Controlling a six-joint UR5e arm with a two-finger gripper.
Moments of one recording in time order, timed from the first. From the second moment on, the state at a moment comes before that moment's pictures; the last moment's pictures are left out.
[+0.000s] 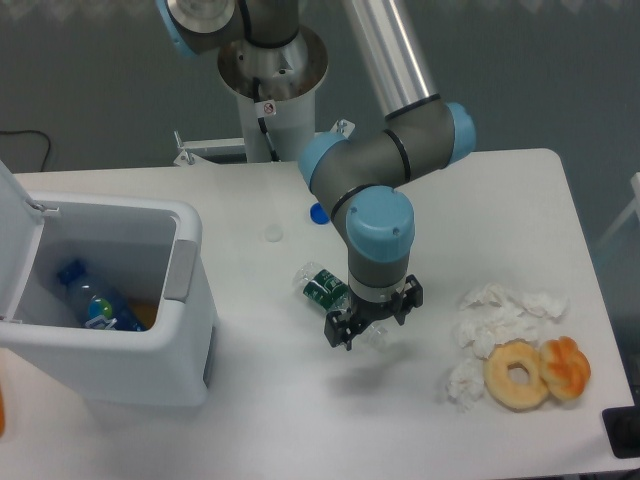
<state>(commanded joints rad) 2.49 -2.09 -1.62 -0.91 1.57 0.01</state>
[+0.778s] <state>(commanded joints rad) 2.51 -2.14 -1.62 -0.90 1.51 0.00</state>
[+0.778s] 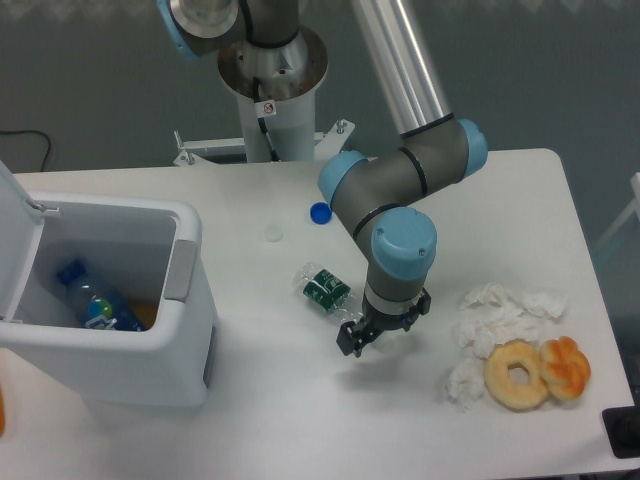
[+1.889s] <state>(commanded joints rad) 2.47 -2.14 -1.63 -0.90 1.51 0.02</state>
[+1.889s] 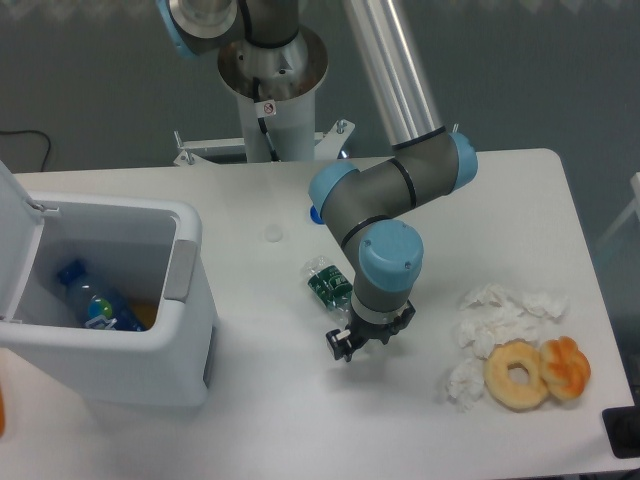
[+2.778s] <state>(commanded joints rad) 2.47 -2.14 -1.62 -0.90 1.51 0.06</state>
